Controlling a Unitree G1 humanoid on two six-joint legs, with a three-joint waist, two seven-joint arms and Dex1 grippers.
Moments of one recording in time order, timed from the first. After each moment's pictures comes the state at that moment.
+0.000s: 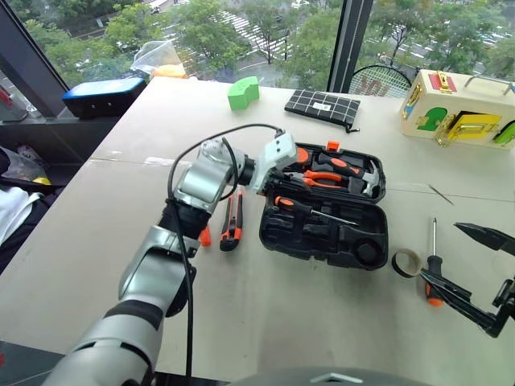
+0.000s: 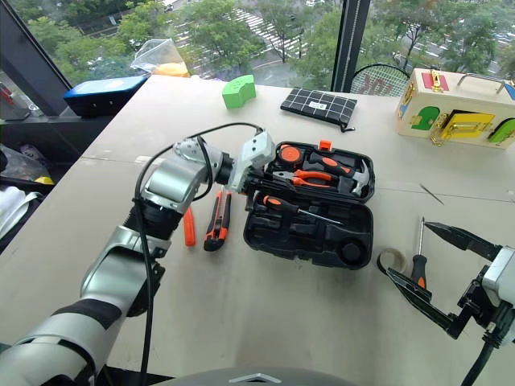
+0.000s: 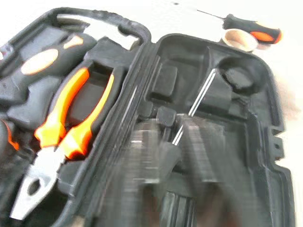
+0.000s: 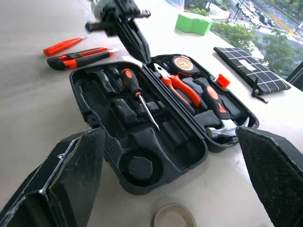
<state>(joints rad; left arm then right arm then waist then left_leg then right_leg) -0.87 0.39 -0.28 0.31 -0.09 0.57 -1.31 0.73 -0.69 -0.79 -0.88 0.76 0.26 0.87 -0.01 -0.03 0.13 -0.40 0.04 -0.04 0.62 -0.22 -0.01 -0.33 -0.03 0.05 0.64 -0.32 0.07</state>
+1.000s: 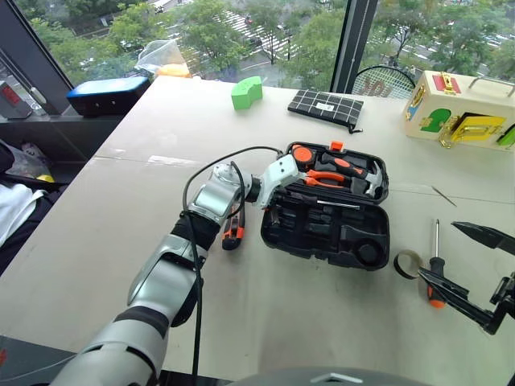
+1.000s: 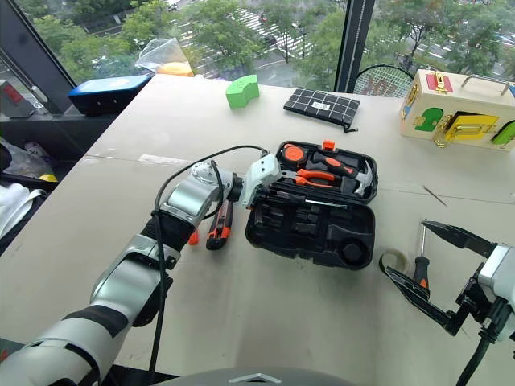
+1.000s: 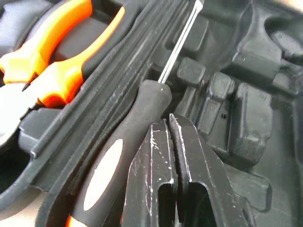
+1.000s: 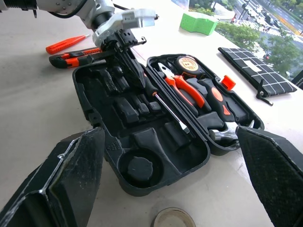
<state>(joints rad) -0.86 0.34 -0.31 0.51 -0.11 0.39 -1.20 0.70 -0.69 -0.78 -0.87 0.74 0.28 0.88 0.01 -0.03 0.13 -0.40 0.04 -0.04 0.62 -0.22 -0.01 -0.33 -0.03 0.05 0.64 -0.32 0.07</state>
